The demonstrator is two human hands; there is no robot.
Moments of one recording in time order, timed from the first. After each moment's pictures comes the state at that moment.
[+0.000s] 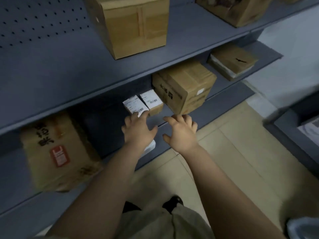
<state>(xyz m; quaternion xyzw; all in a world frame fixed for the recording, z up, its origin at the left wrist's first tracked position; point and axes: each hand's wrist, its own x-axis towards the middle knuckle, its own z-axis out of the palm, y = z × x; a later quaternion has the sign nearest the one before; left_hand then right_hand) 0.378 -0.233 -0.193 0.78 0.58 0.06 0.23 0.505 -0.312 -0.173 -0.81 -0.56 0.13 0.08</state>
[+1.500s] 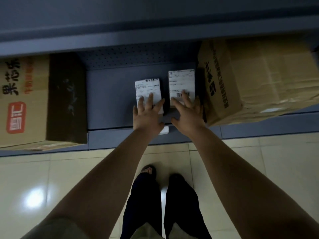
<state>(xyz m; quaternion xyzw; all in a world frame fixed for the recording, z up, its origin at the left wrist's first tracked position) 0.453 -0.135 -0.390 0.71 0.66 -0.11 0.19 0.613 -0.126 -0.396 -0.65 -0.72 0.26 -0.02</state>
